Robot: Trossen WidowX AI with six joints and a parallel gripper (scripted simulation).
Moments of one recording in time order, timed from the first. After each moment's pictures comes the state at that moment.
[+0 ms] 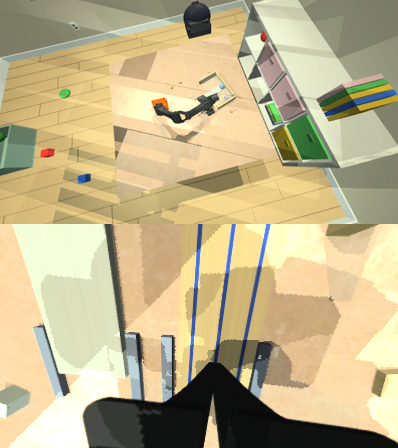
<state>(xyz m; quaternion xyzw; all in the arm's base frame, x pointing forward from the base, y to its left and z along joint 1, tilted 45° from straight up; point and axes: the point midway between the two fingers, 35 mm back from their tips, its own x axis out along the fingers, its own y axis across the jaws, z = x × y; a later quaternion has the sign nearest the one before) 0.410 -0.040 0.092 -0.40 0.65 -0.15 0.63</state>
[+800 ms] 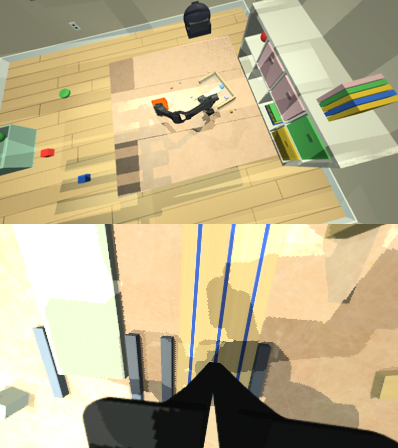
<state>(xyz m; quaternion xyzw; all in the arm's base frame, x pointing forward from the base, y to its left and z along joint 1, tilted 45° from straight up) 0.411 -0.040 0.091 -0.40 0.65 -0.14 0.63</state>
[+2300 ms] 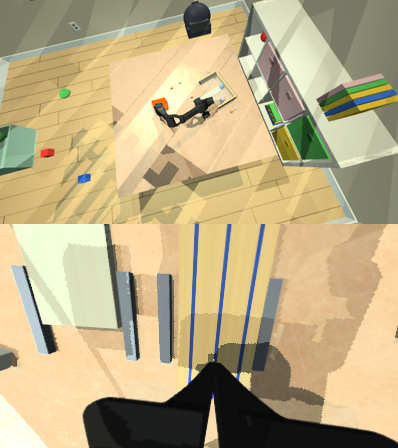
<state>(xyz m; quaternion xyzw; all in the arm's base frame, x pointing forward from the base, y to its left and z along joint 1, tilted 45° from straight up) 0.371 -0.054 0.100 -0.40 0.65 -0.14 0.63</state>
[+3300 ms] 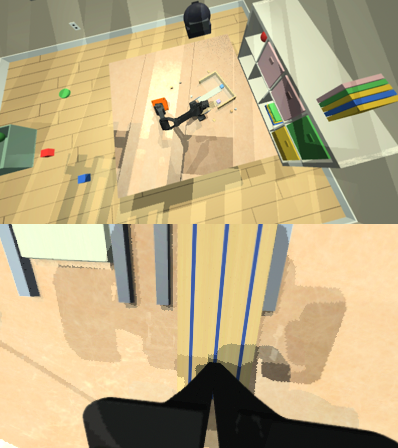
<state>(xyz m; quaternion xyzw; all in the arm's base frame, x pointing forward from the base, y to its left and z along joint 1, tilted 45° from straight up) 0.331 -0.068 0.109 -0.40 0.65 -0.14 0.64</state>
